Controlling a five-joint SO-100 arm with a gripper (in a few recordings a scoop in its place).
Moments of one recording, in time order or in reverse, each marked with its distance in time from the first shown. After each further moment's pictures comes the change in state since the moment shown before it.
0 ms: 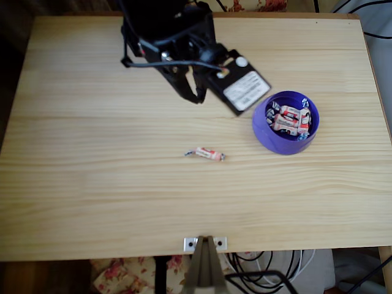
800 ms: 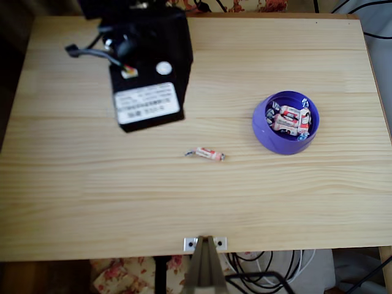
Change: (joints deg) arm 11.8 3.1 -3.8 -4.1 17.9
